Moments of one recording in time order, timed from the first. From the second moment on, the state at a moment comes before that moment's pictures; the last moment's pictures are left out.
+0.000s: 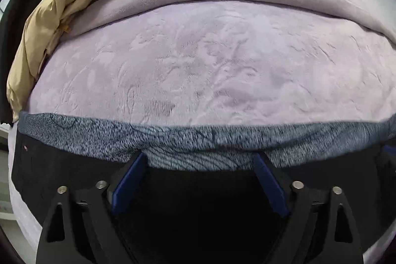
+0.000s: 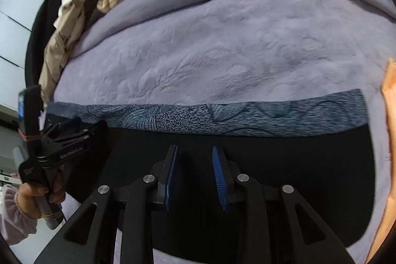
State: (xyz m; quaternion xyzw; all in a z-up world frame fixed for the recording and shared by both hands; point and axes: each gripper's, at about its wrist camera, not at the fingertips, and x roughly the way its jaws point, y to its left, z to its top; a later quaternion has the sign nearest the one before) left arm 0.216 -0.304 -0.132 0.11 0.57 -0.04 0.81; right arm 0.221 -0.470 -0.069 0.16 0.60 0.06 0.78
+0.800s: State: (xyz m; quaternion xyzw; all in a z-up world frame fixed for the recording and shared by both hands) left arm 0.183 -0.157 -0.121 0.05 0.60 0.08 0.79; right arm 0.043 -0.619 -0.065 0.51 0.47 -0.09 0.71
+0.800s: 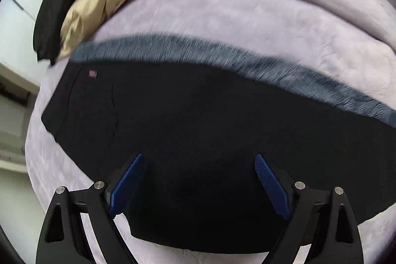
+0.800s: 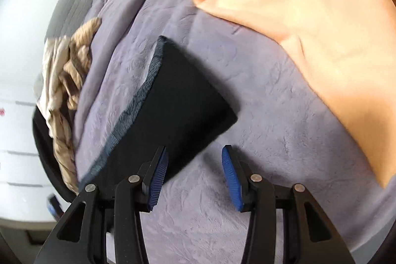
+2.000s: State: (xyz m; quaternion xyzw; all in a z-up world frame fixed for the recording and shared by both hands) left arm 0.144 -0.088 -0.081 0.06 0.61 0.08 0.78; right arm 0.074 -0.448 -0.028 0.45 0.55 0.12 0.69
